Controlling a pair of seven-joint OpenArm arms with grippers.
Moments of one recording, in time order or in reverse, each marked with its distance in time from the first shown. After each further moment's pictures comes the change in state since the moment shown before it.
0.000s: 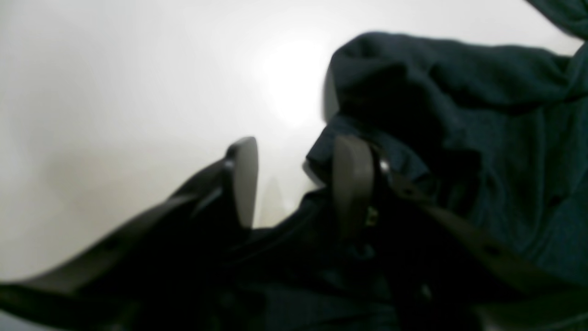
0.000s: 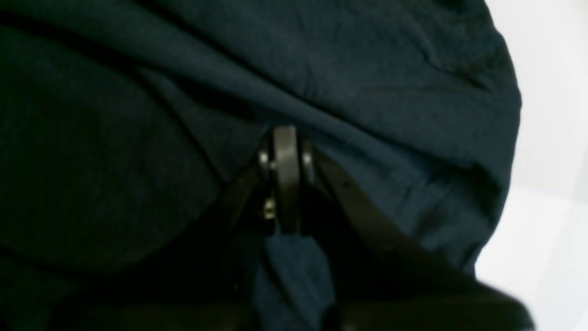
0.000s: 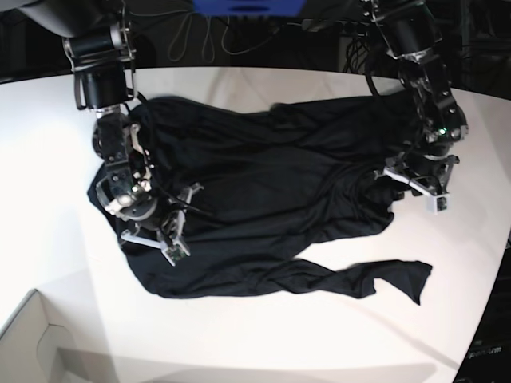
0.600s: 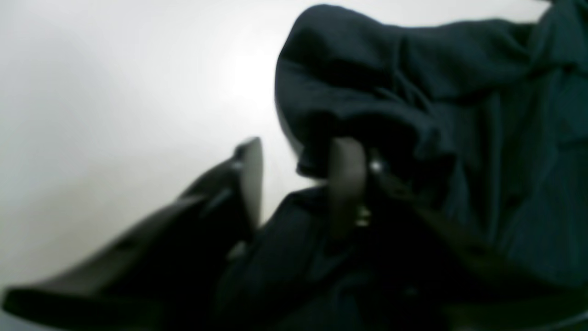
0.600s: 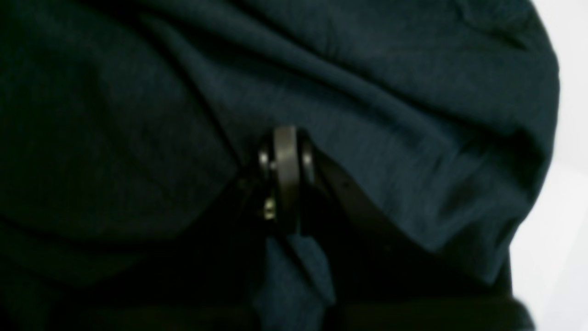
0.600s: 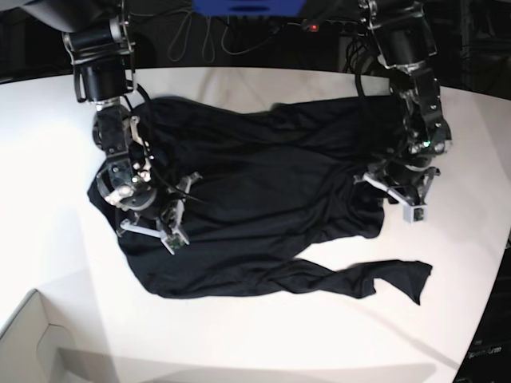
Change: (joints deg) left arm -3.8 -0.2 6.3 -7.3 -0.7 -0.3 -2.1; right arm -1.9 0.3 0.0 0.0 0.0 0.0 -0.2
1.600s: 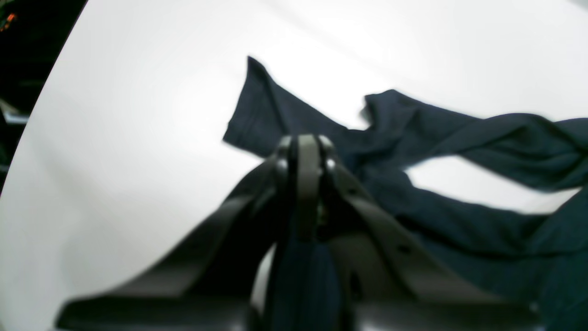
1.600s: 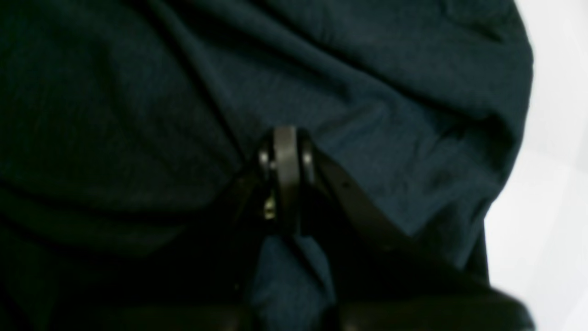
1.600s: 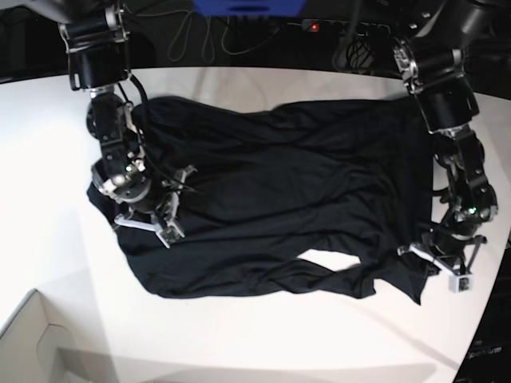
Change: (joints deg) left arm -15.1 -9.9 0.3 -2.9 1.4 0.2 2.7; right arm -3.8 1.8 0.0 5.9 0.0 0.0 0.2
